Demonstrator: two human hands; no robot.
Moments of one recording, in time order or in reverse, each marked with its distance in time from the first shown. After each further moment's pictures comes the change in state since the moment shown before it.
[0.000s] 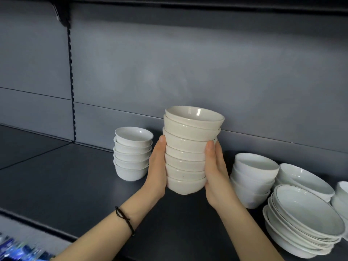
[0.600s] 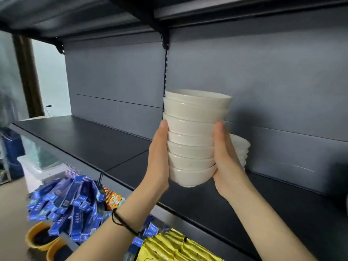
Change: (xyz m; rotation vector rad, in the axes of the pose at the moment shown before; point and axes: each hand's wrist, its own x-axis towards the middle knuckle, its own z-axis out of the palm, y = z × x) left_hand -0.055 0.156 -0.185 0.210 0.259 0.117; right_hand -0.037 -0.022 0.233 0.143 -0.259 0.039
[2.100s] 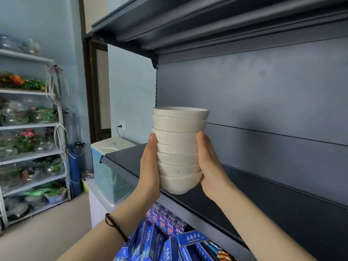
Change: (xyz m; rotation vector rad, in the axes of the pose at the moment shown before) left_hand 0.307 0.097 -0.587 0.035 0.240 0.067; right_hand 0.273 0.238 0.586 0.096 -0.214 0.064
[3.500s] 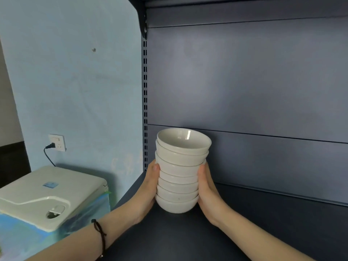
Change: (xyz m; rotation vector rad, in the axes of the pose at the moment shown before) left_hand 0.421 -0.165 -0.168 0.129 -0.787 -0.276; right_hand 0.309 0.242 0.081 -0.265 0.264 0.023
